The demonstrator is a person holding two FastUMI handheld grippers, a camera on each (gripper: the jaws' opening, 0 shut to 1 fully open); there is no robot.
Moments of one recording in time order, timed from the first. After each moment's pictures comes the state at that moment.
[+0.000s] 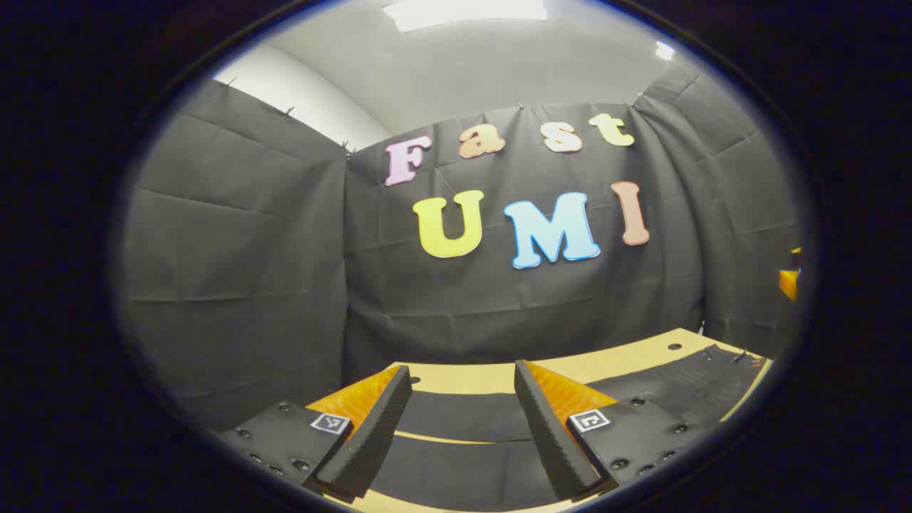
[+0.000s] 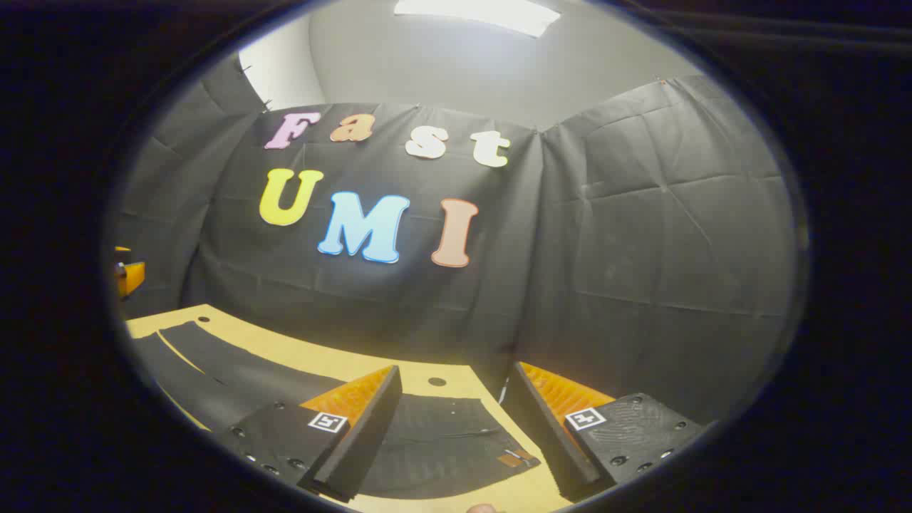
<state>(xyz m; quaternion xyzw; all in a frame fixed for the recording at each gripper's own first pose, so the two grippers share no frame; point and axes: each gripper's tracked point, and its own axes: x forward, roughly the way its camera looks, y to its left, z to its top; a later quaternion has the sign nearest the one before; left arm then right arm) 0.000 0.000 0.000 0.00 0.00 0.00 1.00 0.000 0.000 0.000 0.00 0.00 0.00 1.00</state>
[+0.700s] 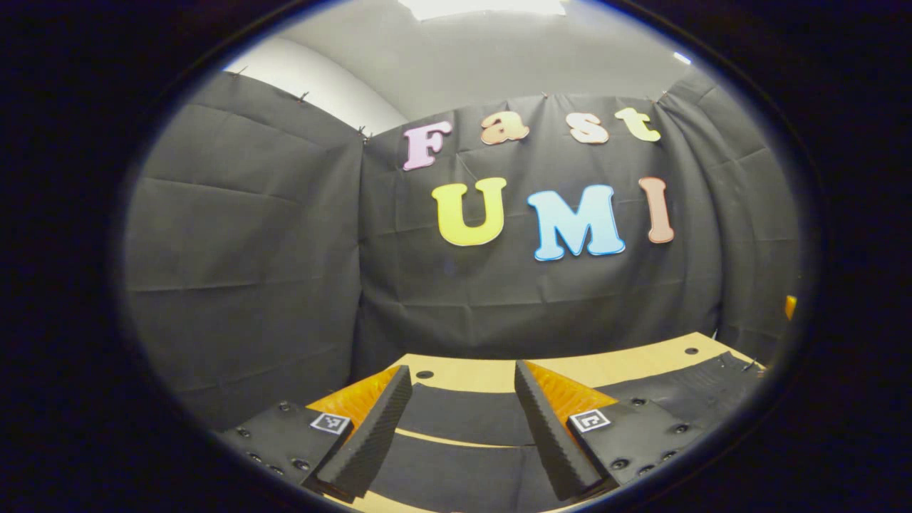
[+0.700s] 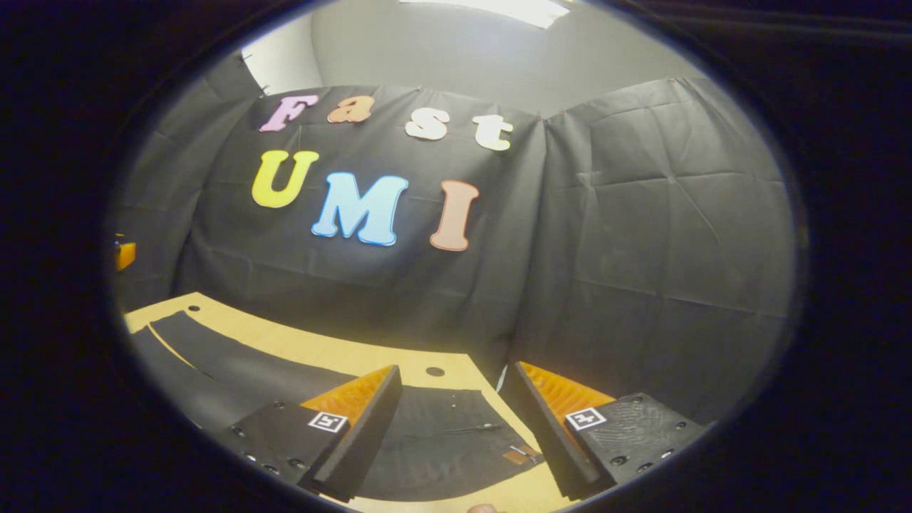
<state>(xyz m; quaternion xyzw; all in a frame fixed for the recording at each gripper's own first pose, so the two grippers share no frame) 0.040 0.037 -0.006 -0.01 0.03 0.02 1.00 0.026 -0.002 -0.016 0.00 0.04 -0.05 1.00</state>
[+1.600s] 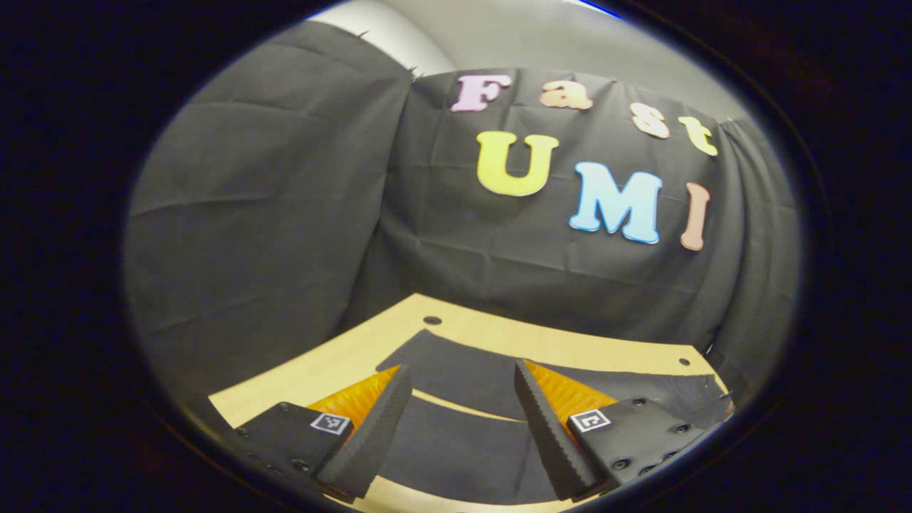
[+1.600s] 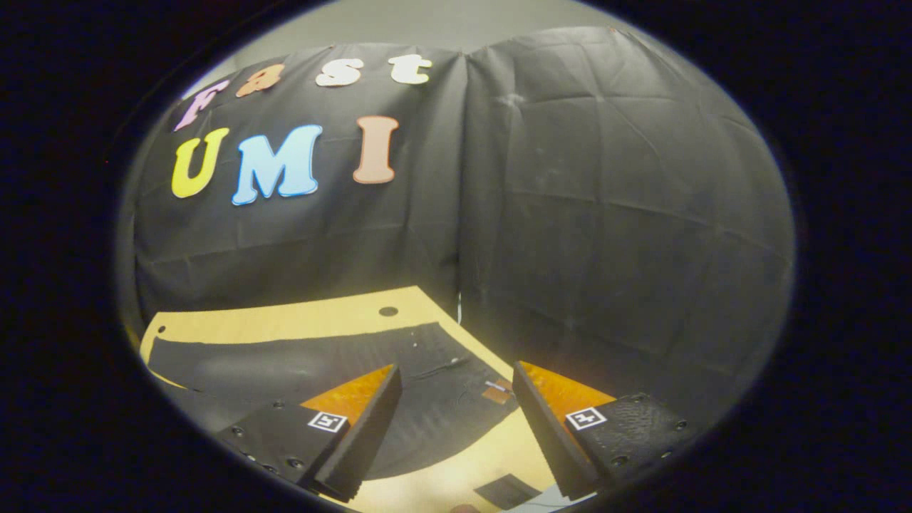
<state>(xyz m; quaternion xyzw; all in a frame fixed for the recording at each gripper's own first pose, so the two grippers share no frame) 0.053 0.119 -0.104 -0.17 0.17 0.06 0.97 0.003 -0.033 -0.103 0.11 0.22 -0.15 0.96</state>
